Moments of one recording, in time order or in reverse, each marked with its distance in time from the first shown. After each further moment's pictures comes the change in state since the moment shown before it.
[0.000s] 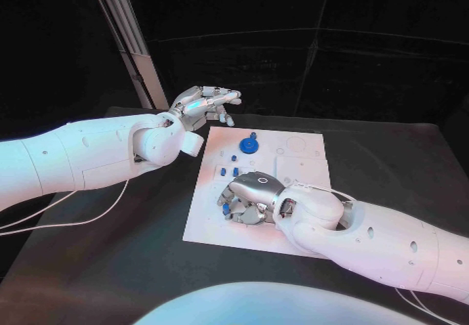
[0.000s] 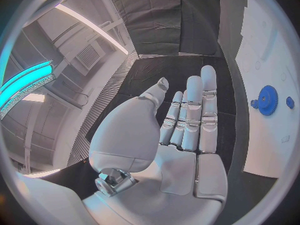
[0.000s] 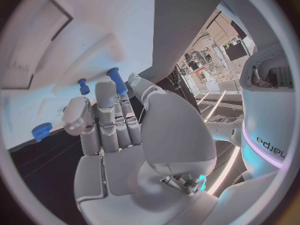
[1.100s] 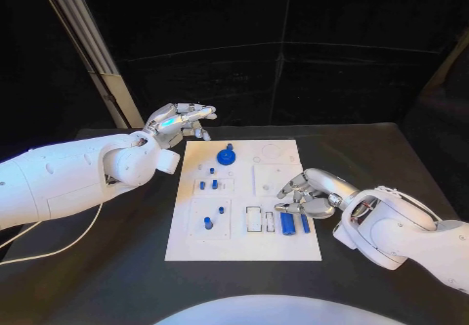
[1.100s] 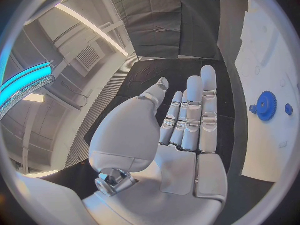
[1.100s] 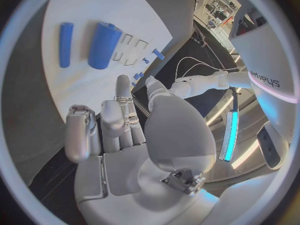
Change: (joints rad) left arm 0.000 -0.028 -0.012 0.023 0.000 0.006 -0.006; left_hand 0.000 0.000 -0.003 -0.003 0.000 0.000 0.000 0.000 0.000 -0.004 -0.004 0.000 -0.001 -0.004 0.004 0.000 -0.001 0.000 0.000 0.000 -0.004 -0.001; right arm -0.005 -0.500 0.032 0.246 0.441 -0.202 -0.121; right_hand -0.111 0.044 -0.332 0.205 0.176 0.040 -0.067 0.126 0.031 0.203 -0.086 0.510 0.400 0.056 -0.067 0.280 0.328 -0.025 0.182 -0.066 0.140 0.187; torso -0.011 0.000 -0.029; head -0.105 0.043
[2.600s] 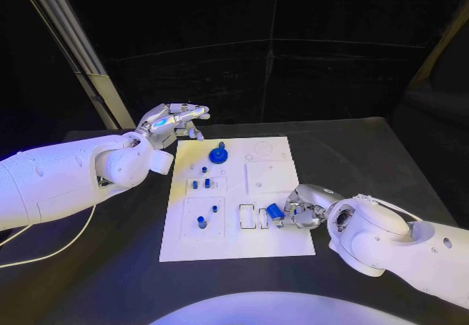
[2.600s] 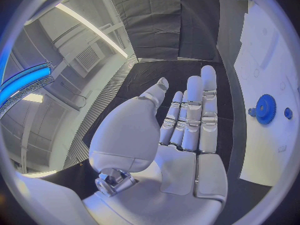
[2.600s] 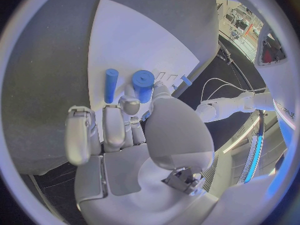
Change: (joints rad) left arm 0.000 -0.007 -0.009 -0.001 0.000 0.004 0.001; left_hand 0.000 0.000 -0.003 0.003 0.000 0.000 0.000 0.000 0.000 -0.004 0.004 0.000 0.000 0.000 0.000 0.000 0.000 0.000 0.000 0.000 0.000 -0.001; right arm -0.062 0.071 0.003 -0.002 -0.202 0.127 -0.360; right_hand -0.013 0.068 -0.199 0.047 0.041 -0.060 -0.012 0.183 0.061 0.044 -0.010 0.421 0.565 0.000 0.000 0.138 0.196 -0.015 0.025 -0.003 0.023 0.000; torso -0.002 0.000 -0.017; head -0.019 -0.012
